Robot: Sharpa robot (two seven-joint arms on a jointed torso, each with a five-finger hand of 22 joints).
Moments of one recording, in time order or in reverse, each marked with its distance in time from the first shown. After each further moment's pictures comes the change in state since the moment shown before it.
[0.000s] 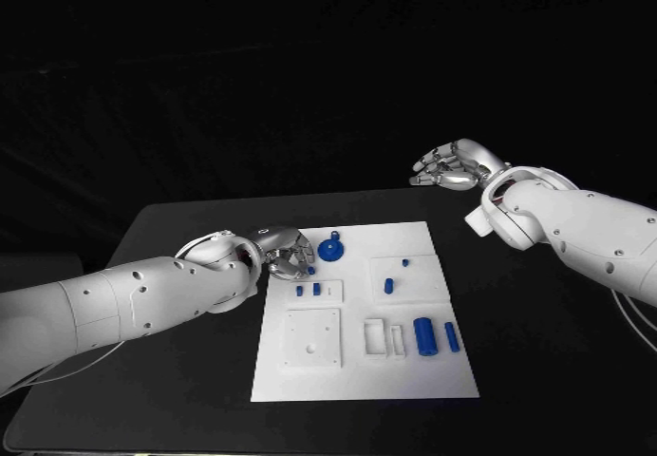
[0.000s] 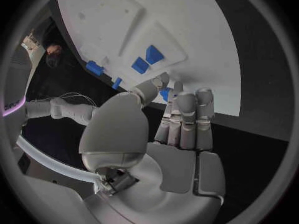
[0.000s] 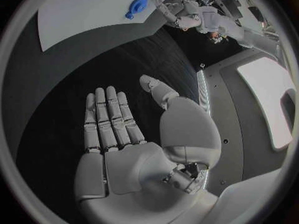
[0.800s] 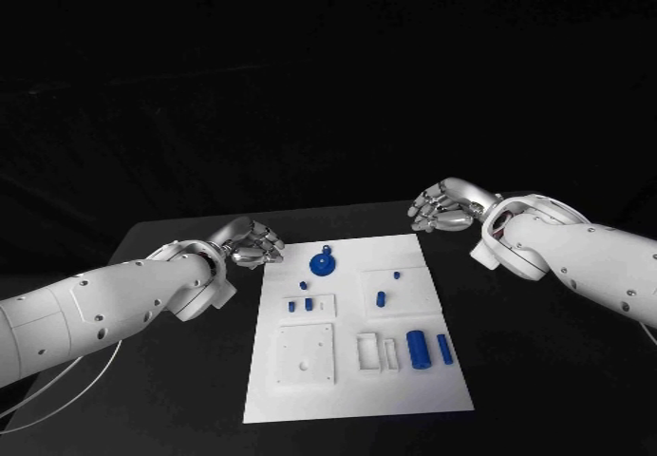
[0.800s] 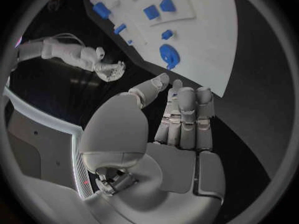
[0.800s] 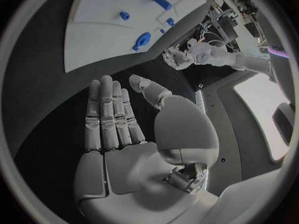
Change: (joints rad) left arm 0.028 -0.098 0.021 0.020 0.530 -0.098 0.087; left_hand -0.032 0.020 -0.001 0.042 -0.005 0.029 0.018 0.043 0.005 0.042 -0.014 0.021 0.012 -0.029 -0.010 -0.055 -0.025 0.002 -0.033 0.004 -0.031 0.001; right arm -0.033 -0.120 -0.013 0.153 -0.191 0.077 -0.035; right_hand 0.100 0.034 0.085 -0.073 -0.078 0.068 -0.032 0.040 0.015 0.128 -0.056 0.054 0.044 0.303 -0.143 0.213 0.133 0.045 0.361 -0.076 0.126 0.047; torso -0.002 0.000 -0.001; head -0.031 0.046
